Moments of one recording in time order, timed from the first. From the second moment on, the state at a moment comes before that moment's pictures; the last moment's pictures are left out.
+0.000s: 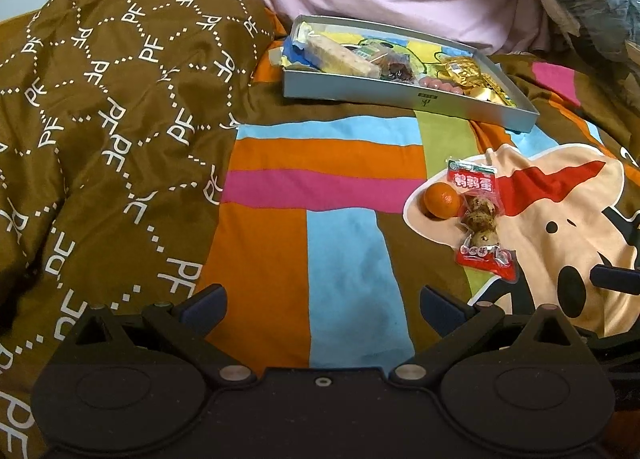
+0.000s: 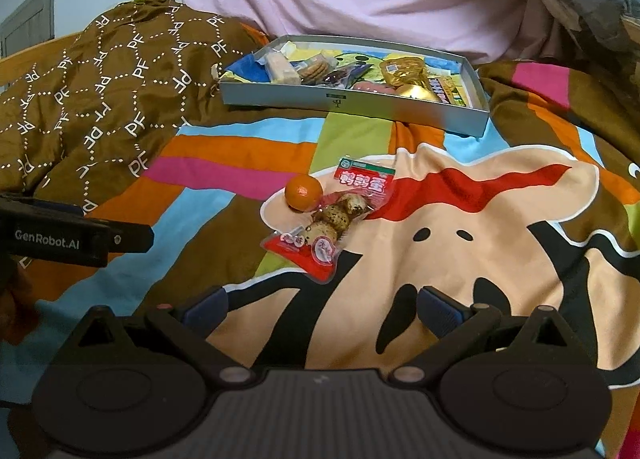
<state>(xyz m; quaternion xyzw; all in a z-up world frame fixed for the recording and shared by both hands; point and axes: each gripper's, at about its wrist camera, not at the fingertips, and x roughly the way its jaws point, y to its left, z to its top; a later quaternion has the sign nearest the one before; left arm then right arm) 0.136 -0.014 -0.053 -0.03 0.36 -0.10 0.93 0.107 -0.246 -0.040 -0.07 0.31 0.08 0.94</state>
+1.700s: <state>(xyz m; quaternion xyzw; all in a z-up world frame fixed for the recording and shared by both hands) 0.225 -0.076 -0.053 0.01 0.32 -0.19 0.93 0.195 -0.277 -0.058 0.00 0.35 0.10 0.93</state>
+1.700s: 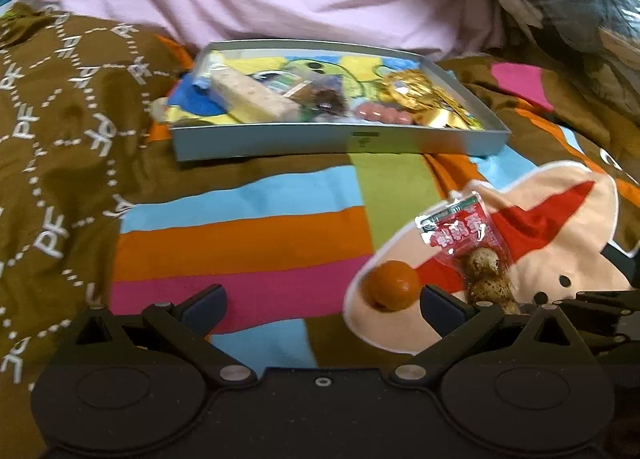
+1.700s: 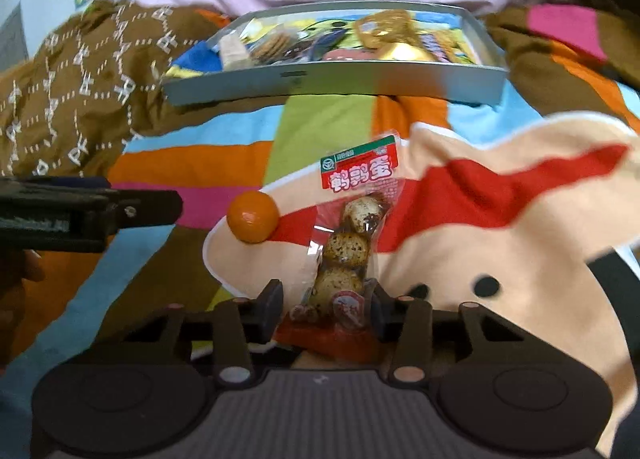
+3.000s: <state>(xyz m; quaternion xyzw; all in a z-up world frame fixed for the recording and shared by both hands) 0.250 -0.142 -0.078 0.12 0.34 -0.27 0.89 0.165 -0.306 -0.061 0.04 0.32 0.12 0.94</state>
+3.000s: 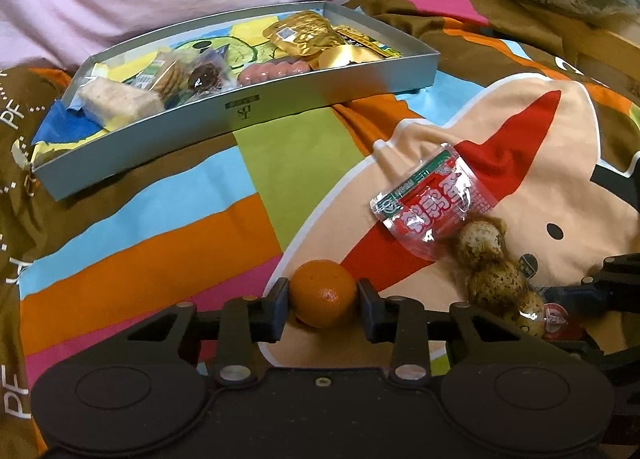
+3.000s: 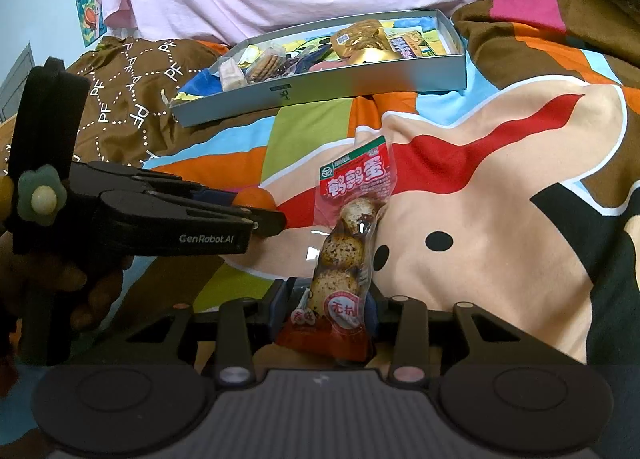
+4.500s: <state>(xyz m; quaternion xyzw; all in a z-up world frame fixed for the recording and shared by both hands) 0.175 -0.064 -0.066 -0.01 0.34 -0.19 0.92 0.209 -0.273 -0.059 0.01 0.36 0.11 0.93</state>
